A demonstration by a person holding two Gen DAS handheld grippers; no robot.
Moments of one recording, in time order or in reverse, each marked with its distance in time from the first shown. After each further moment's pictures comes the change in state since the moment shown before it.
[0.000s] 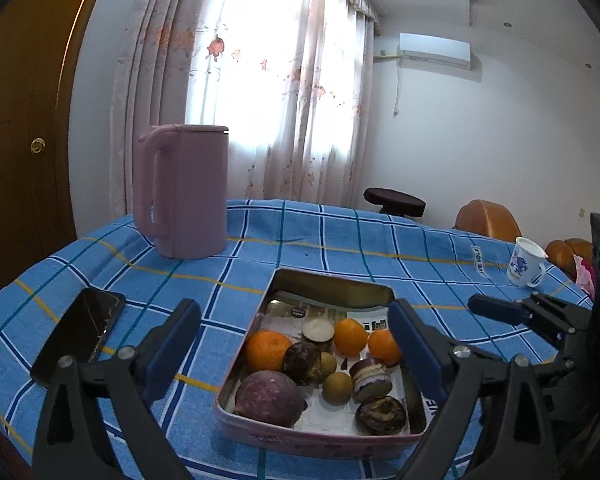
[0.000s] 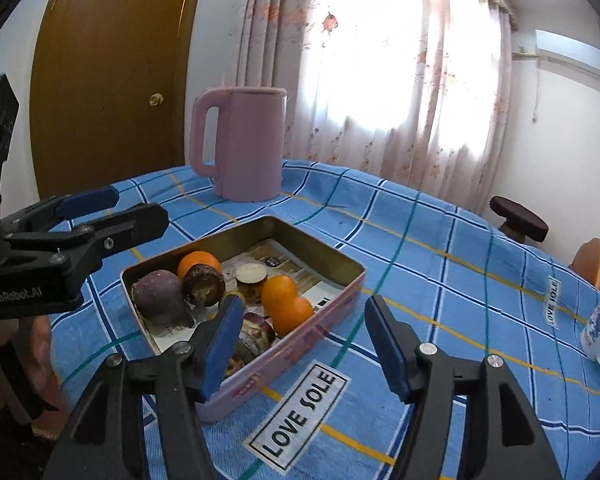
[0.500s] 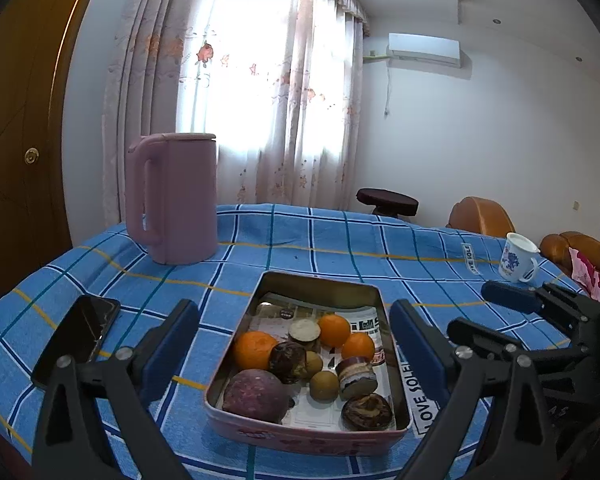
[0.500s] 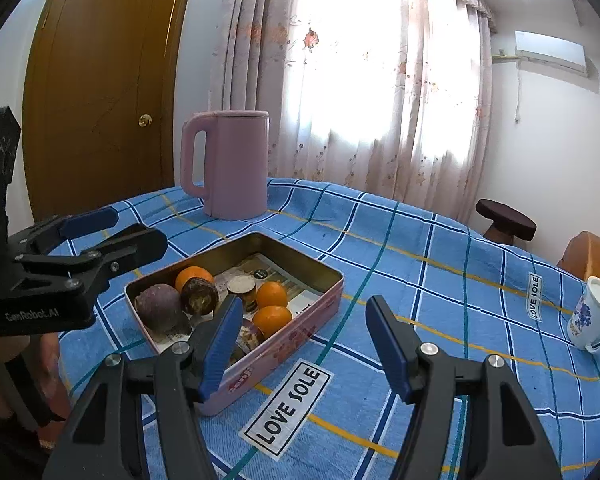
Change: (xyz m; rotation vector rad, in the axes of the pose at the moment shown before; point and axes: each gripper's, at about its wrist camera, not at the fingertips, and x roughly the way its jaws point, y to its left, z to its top) left arm -0.009 -0.012 0.001 0.029 -0.009 -0.015; right arm -0.025 -0.007 0.000 0.039 -0.054 -0.031
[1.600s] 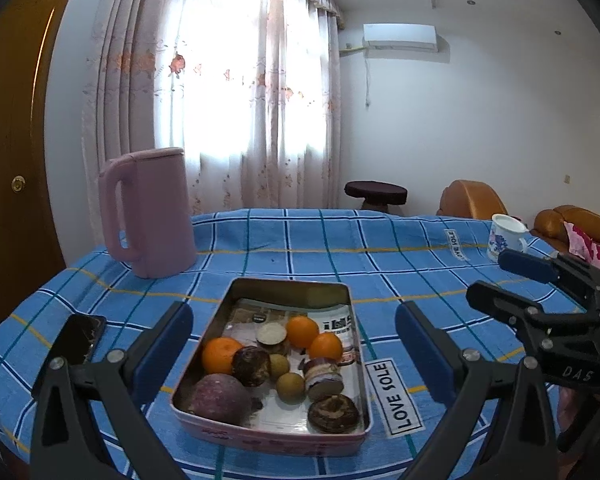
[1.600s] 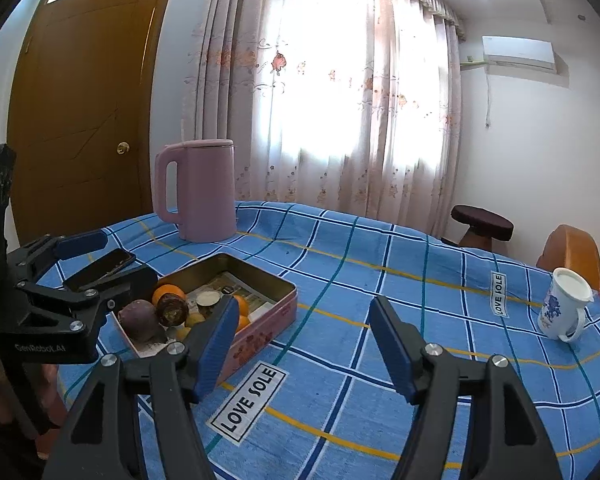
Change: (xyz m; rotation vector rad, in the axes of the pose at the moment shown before) left arm -0.003 -0.040 0.005 0.089 0.007 -0.019; right arm -0.035 -0.035 -0.005 0.057 -0.069 -0.073
